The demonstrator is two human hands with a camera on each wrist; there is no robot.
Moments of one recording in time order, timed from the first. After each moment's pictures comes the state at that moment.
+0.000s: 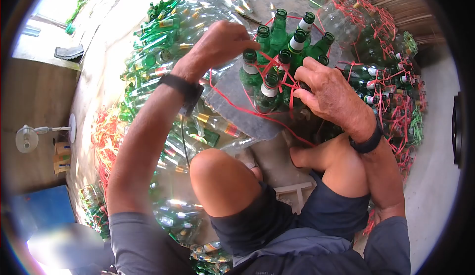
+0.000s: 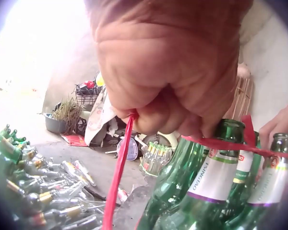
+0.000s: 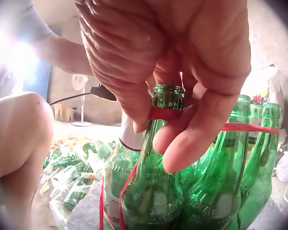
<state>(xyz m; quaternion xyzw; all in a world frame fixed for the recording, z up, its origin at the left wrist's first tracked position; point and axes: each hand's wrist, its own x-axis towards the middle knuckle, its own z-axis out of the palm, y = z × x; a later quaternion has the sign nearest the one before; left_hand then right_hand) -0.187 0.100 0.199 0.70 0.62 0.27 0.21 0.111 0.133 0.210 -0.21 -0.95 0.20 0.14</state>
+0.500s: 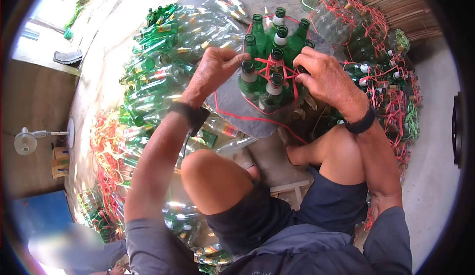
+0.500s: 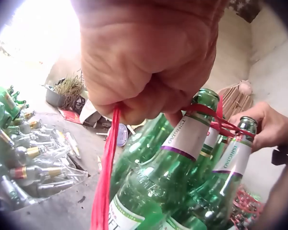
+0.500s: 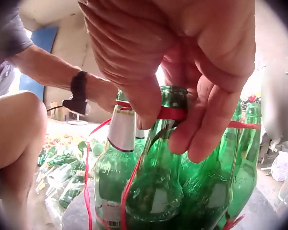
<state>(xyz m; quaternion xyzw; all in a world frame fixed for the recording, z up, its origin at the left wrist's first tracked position) -0.167 0.049 0.171 0.57 0.66 0.39 0.31 0.118 0.150 0.208 -0.21 -0.94 0.18 0.18</state>
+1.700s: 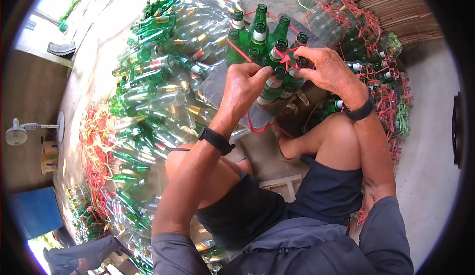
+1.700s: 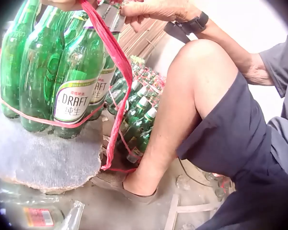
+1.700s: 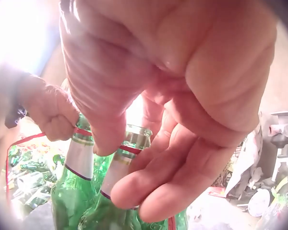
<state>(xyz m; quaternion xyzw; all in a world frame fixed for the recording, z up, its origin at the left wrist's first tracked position) -0.073 0.002 0.167 0.42 0.66 0.50 0.37 0.129 0.150 0.216 -0.25 -0.94 0.22 0.12</state>
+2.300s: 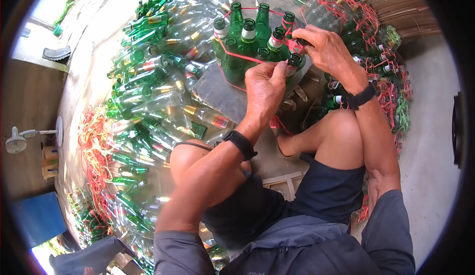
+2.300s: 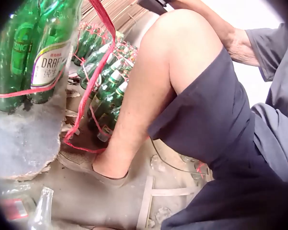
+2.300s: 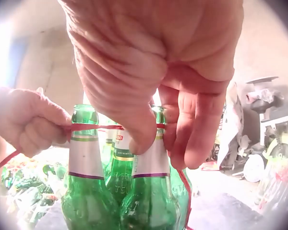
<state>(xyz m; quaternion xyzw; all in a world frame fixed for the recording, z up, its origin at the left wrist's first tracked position) -0.006 0.029 0.148 0.33 0.61 0.64 0.34 0.133 0.190 0.197 -0.21 -0.95 0.09 0.20</state>
